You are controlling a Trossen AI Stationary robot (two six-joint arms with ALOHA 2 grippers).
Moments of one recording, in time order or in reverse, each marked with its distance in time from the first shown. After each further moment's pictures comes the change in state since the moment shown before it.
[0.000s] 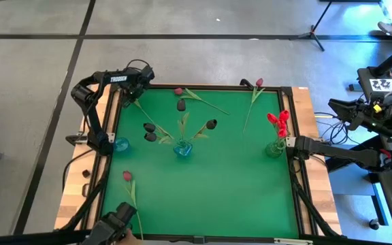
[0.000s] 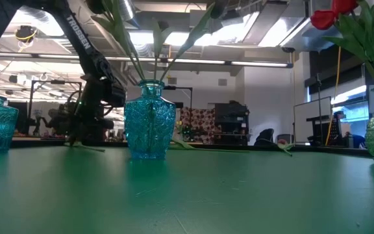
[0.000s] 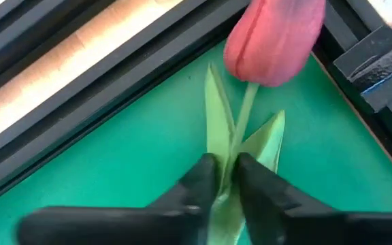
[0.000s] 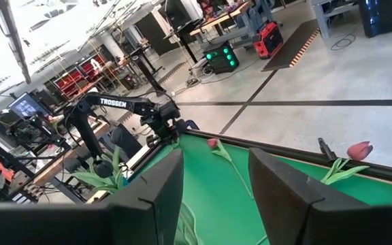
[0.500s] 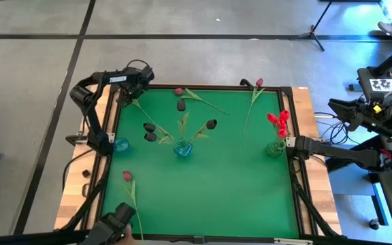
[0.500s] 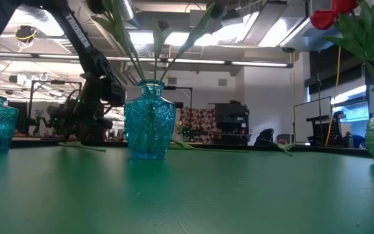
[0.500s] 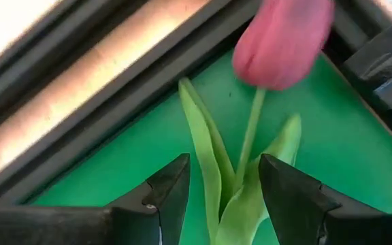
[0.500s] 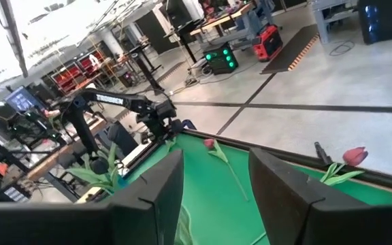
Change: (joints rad) left arm -0.005 -0.014 -0.001 -0.036 -0.031 0.043; right arm 0.000 0.000 0.000 0.000 0.000 -0.028
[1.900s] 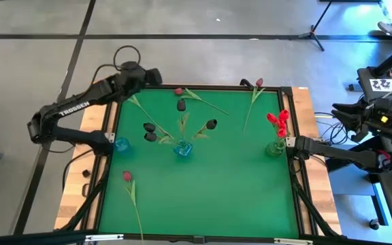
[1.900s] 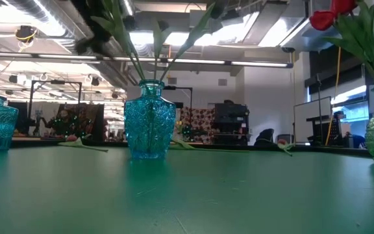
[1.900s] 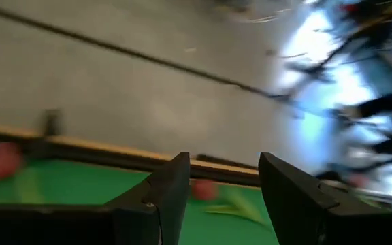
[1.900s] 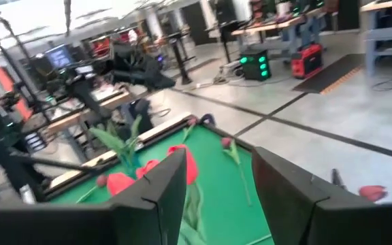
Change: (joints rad) left arm -0.458 -0.702 0.000 0.298 -0.140 0.563; right arm 0.000 -0.042 0.018 -0.001 -0.137 -0.260
